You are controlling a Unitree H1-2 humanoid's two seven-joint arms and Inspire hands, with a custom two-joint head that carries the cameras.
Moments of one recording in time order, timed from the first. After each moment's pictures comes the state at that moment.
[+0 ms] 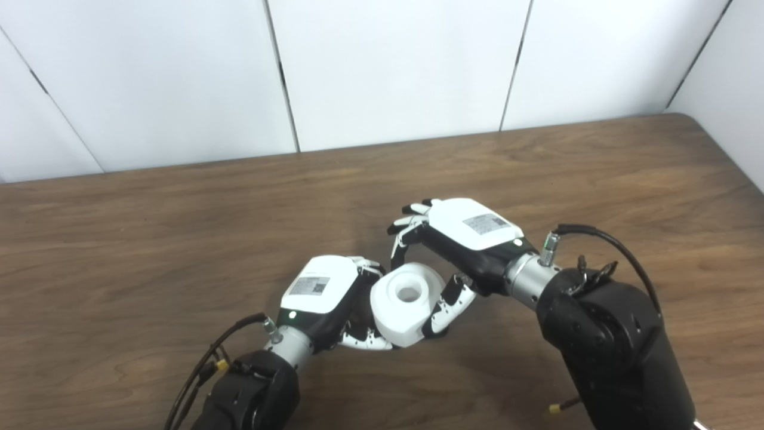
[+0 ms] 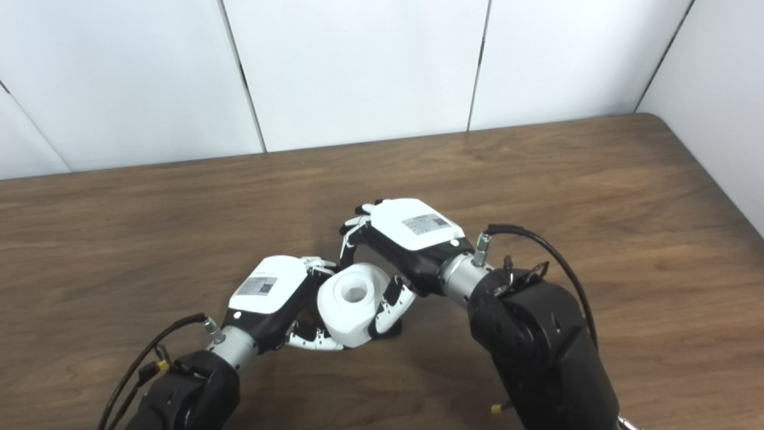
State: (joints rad) left arm -0.16 0.18 -0.51 -0.26 1.00 0.19 -0.40; right arm -0.24 -0.21 0.25 -0.68 -1.03 0.31 0.93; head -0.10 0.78
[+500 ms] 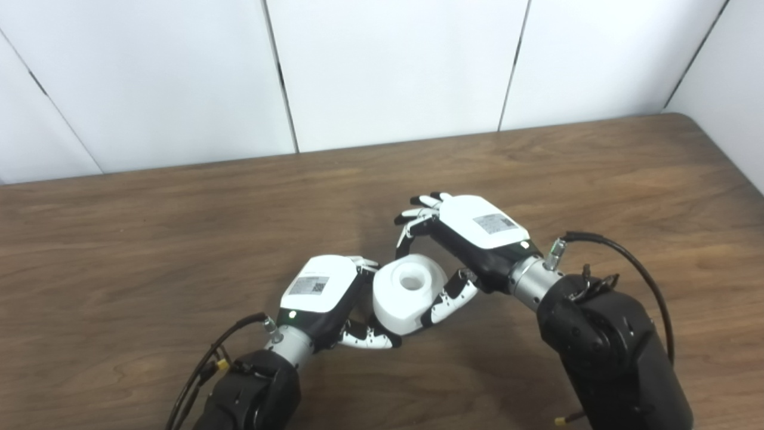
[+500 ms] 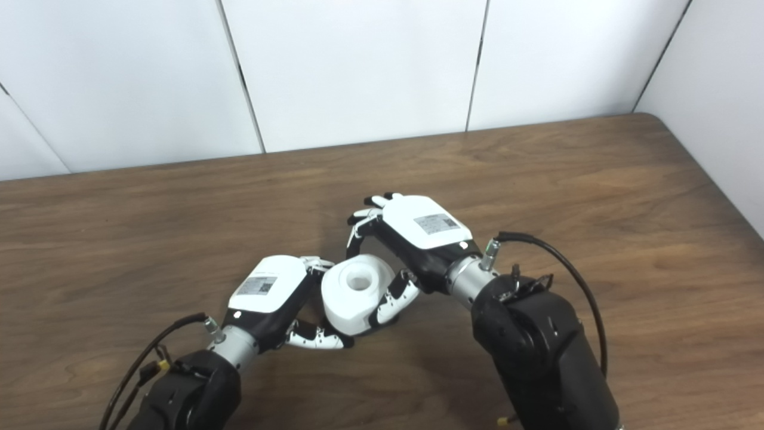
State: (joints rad) left arm -0.16 0.18 -0.51 -0.26 1.00 0.20 -0.40; right arm -0.19 -0.21 0.23 -0.60 -0.99 0.26 0.73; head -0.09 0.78
